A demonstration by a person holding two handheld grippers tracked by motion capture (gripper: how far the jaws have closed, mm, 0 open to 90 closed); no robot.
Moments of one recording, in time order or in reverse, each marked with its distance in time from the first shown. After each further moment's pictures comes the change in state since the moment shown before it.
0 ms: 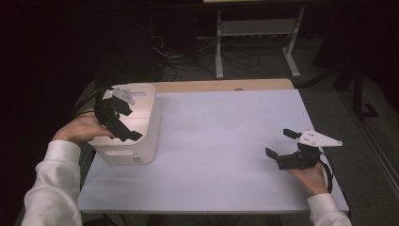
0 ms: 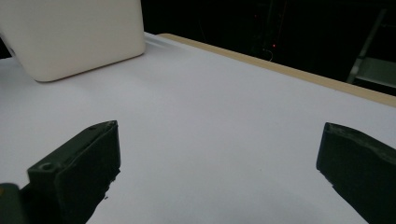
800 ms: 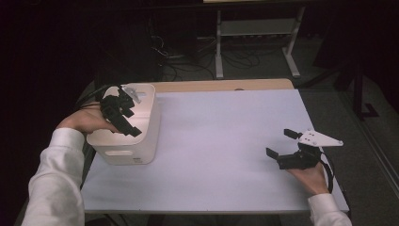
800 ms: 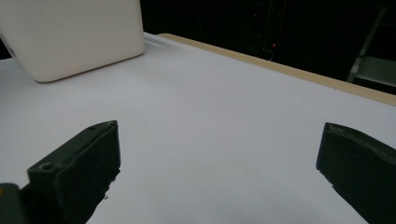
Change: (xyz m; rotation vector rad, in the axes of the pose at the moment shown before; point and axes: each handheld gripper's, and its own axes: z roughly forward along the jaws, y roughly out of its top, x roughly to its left) left arm 0.017 0.016 0.011 0.185 0.005 0.026; right arm -0.002 -0.001 -0.001 0.000 0.001 0.002
